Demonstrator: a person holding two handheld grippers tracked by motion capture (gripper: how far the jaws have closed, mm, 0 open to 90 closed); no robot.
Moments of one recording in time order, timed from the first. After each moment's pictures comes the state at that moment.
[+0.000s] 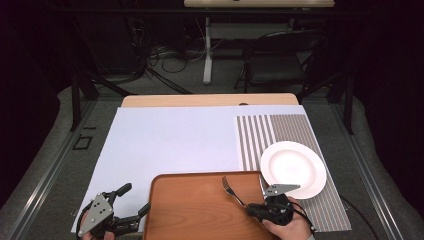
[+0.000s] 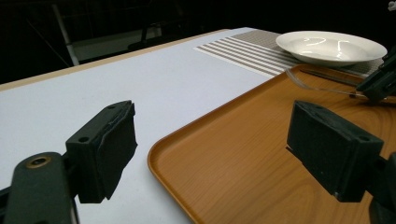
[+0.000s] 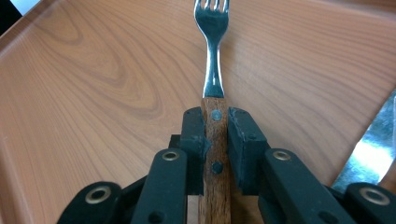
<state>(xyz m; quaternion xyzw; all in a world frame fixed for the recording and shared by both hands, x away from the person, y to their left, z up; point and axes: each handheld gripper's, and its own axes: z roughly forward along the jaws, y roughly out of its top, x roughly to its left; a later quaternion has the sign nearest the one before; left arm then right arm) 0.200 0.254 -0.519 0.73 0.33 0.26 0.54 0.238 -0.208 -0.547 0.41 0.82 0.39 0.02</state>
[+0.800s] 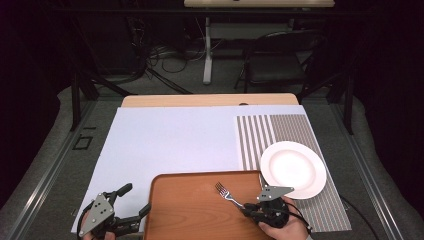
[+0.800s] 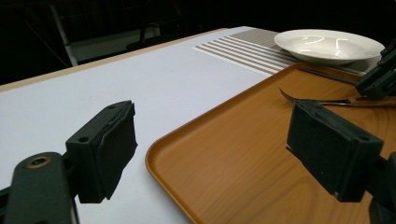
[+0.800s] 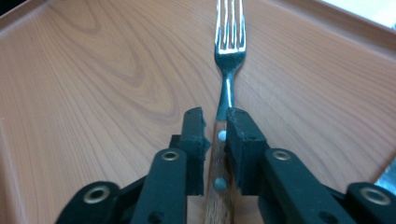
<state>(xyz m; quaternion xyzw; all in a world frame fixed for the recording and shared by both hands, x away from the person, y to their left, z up) 0.199 0.252 -0.519 0.73 0.33 0.25 0.54 0.235 -0.195 -0.542 0.34 0.85 0.40 0.05</state>
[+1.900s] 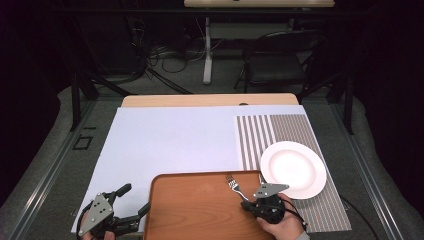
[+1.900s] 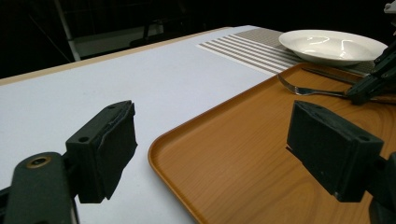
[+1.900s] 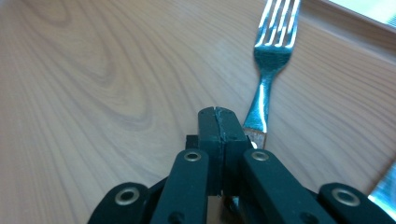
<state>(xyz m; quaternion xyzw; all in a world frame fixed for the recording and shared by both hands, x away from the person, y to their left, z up) 0.200 0.254 -0.520 0.73 0.34 0.25 0.54 0.249 -0.193 -0.555 0.34 0.85 0.39 0.07</state>
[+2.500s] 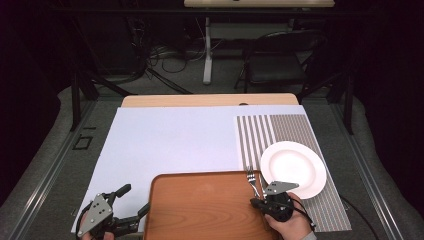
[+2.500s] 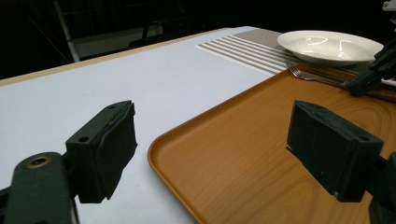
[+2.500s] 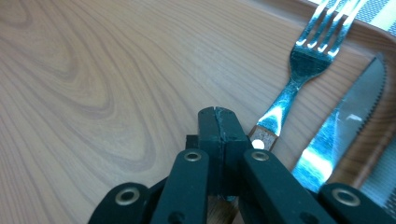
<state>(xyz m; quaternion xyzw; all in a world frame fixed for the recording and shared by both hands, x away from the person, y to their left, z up) 0.198 0.255 -0.520 0.73 0.33 0.25 0.54 0.249 -0.214 -0.553 0.38 0.84 0.37 0.09</state>
